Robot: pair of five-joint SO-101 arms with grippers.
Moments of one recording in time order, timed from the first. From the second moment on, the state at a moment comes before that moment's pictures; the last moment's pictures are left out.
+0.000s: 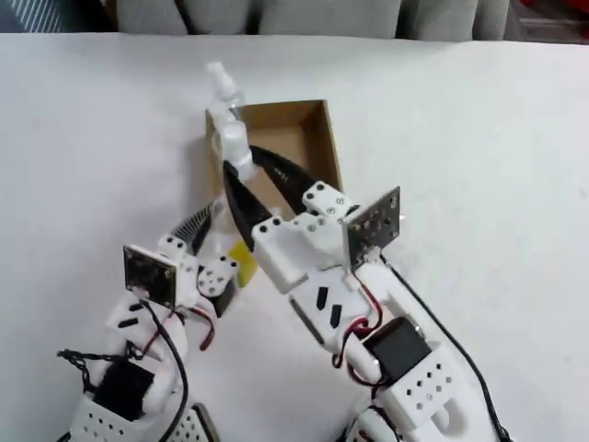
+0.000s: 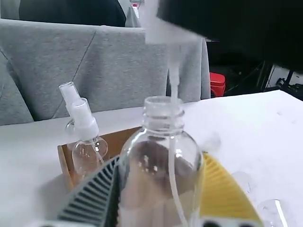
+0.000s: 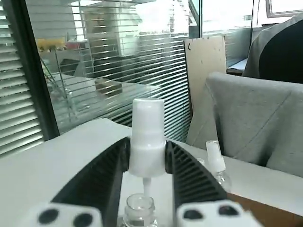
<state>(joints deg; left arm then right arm) 18.6 -104.1 87.2 33.5 5.6 -40.8 -65.2 57.1 12.1 -4.8</state>
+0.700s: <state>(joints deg) 18.8 -104.1 88.4 33.5 5.6 -40.9 -68.6 60.8 18.9 -4.8</state>
